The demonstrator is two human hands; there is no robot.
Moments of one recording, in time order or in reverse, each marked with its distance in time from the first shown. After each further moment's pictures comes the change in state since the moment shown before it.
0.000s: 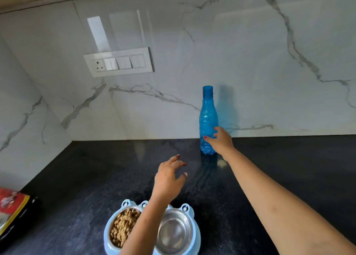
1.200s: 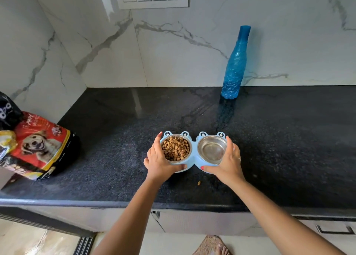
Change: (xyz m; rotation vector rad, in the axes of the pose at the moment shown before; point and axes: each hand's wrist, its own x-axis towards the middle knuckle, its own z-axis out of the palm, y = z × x) left_hand -0.165 -0.152 -0.057 -0.136 -0.063 -0.315; right_hand -0.277 0.047 0.152 -0.230 0.065 0.081
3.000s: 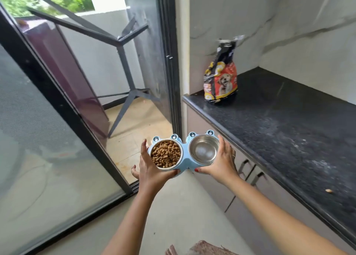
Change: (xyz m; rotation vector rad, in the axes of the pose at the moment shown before) left_hand -0.371 -0.152 -0.139 -0.115 0.868 -0.606; right_hand -0.254 -0.141 0.143 -0.053 -0.717 -0.771
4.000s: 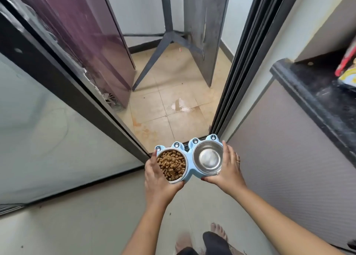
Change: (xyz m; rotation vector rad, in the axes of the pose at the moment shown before) left_hand 0.133 -0.240 0.068 0.171 0.040 -0.398; right_hand 0.173 0.037 0.275 -0.125 -0.391 -0.056
